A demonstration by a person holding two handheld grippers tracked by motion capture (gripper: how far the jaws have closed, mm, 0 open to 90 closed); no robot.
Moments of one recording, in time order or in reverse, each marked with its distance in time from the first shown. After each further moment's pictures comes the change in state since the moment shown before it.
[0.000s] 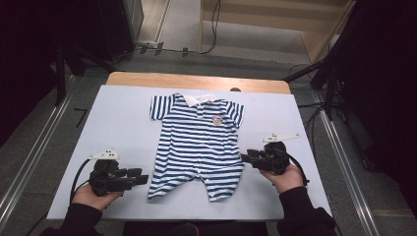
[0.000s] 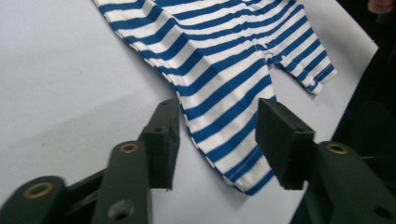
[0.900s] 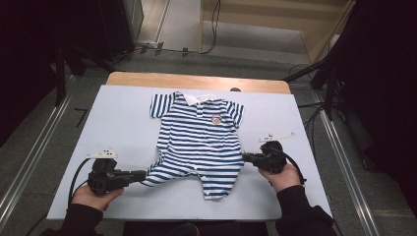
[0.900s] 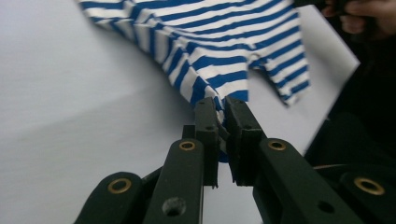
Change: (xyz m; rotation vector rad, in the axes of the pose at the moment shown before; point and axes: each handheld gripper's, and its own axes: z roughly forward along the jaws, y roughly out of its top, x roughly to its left) left arm -0.014 0.001 -0.007 -0.019 -0.044 -0.058; right arm -0.003 0.001 0.011 0.064 -0.014 0.024
